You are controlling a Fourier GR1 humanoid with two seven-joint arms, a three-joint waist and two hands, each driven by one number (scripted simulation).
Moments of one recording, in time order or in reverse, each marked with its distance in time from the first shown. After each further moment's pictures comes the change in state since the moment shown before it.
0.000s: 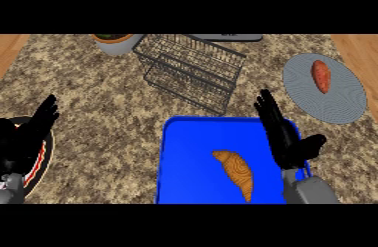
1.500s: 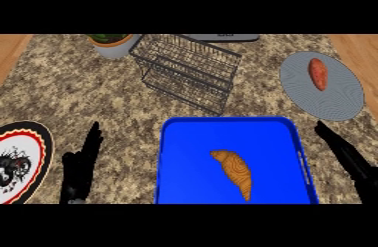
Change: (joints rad) left arm 0.127 -0.294 -0.135 0.014 -0.130 0.180 -0.126; right arm 0.382 -0.595 0.048 -0.772 0.662 -0.089 0.457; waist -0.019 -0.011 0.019
